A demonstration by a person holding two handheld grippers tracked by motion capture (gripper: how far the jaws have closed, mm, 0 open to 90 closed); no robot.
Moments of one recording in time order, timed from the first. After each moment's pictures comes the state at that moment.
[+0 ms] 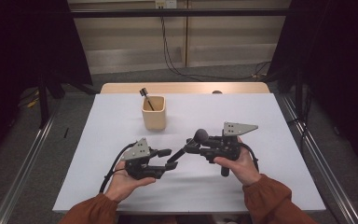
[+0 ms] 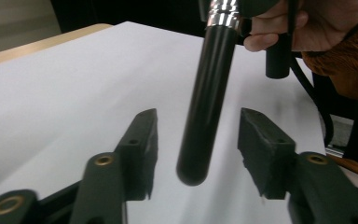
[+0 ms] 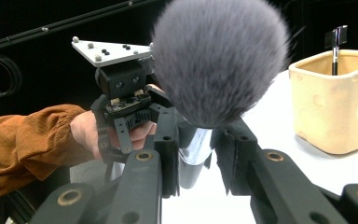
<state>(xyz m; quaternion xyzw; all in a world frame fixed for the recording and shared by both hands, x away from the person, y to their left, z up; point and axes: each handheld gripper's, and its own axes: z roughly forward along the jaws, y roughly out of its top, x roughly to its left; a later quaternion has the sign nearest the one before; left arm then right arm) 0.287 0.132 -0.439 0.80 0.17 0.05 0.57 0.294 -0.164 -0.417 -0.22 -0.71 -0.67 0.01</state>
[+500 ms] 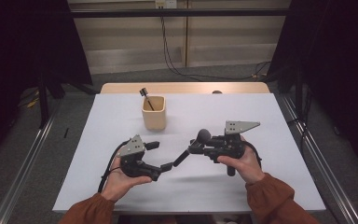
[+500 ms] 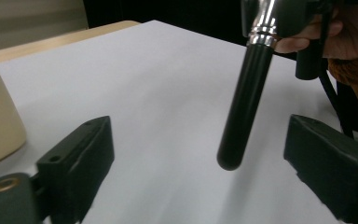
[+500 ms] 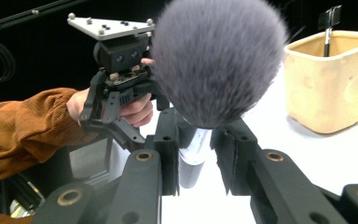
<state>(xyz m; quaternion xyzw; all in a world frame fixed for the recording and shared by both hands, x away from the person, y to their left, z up) 0.290 0.141 -0.434 0.79 0.22 0.06 0.56 0.296 -0.173 -0.411 -0.23 -0.74 -0.63 0.02</state>
